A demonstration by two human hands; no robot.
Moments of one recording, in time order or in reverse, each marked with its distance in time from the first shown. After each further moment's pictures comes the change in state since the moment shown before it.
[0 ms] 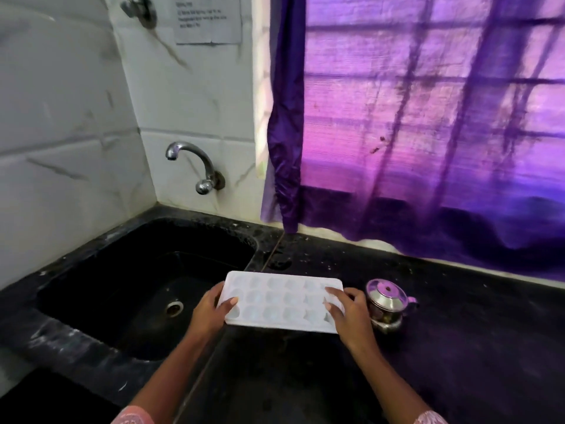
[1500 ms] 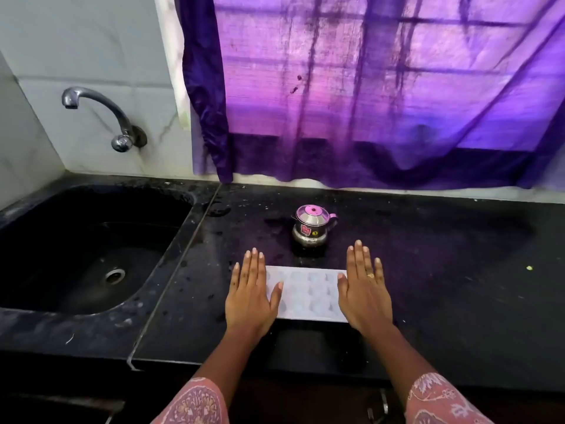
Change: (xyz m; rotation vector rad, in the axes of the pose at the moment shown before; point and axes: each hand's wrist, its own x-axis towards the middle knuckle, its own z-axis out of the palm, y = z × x) left_hand -0.125 -0.005 0.138 0.893 -0.224 0.495; right_hand -0.126 0.090 -0.063 -0.750 0.181 0.061
